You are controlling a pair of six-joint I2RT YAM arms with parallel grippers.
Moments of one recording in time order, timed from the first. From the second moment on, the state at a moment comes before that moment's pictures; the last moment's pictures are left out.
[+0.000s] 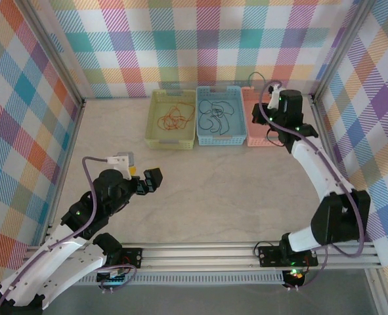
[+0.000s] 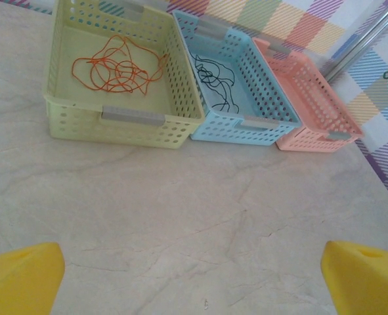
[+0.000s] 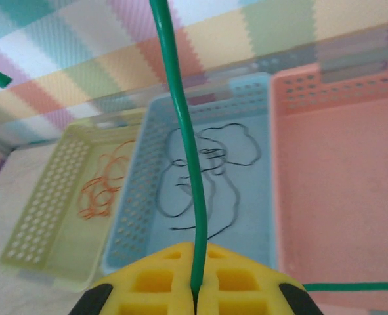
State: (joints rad) left arm -0.66 0.58 0.67 -0.48 -0.20 -0.54; right arm 0.15 1.48 1.27 -0.27 -0.20 0.34
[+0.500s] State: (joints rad) left arm -0.66 0.57 0.64 -0.48 -0.20 -0.54; right arm 0.06 1.89 1.66 -0.35 -0.19 0.43
